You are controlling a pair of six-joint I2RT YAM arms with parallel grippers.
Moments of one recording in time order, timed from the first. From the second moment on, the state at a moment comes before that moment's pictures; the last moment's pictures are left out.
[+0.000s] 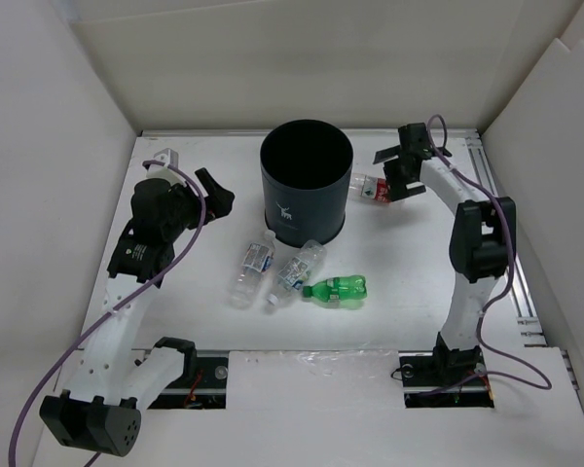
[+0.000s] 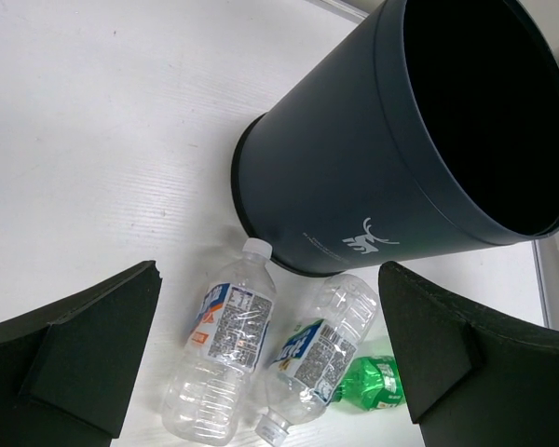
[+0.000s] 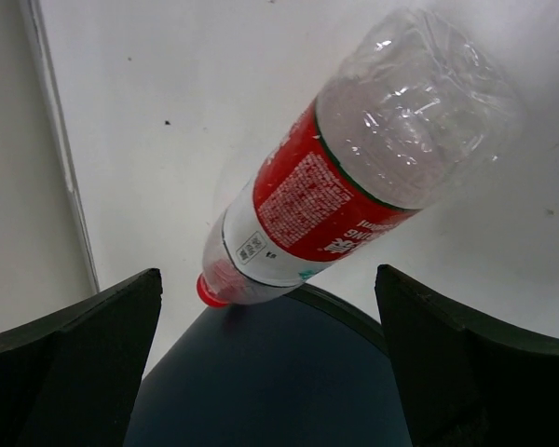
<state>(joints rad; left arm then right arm) -0.19 0.91 0.99 -0.46 0.09 -0.53 0.13 2.00 1.64 -0.60 0.08 1.41</state>
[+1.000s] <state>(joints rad) -0.19 0.95 1.17 -0.57 0.08 -0.51 0.01 2.11 1.65 -0.61 0.08 1.28</state>
